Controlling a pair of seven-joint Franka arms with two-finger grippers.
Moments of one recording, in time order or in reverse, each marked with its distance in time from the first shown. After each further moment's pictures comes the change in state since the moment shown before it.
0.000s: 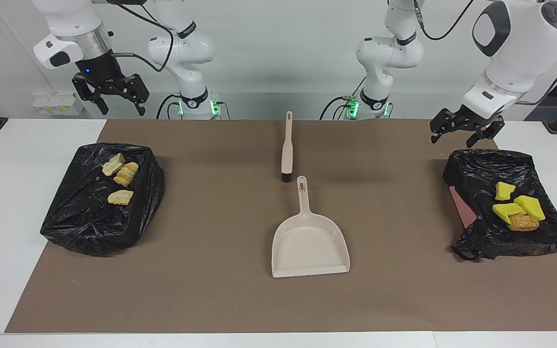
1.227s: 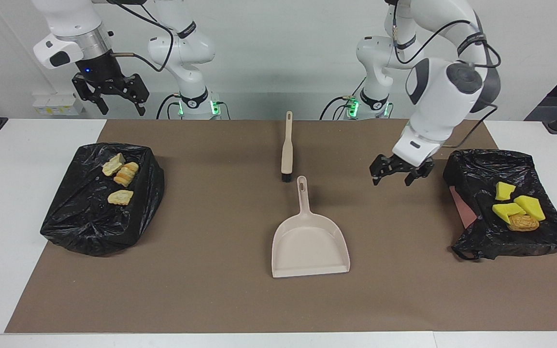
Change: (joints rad) left arm -0.082 0.134 -0.112 -0.090 -0.077 0.333 -0.318; right arm 0.000 0.000 0.000 0.001 0.000 0.000 0.000
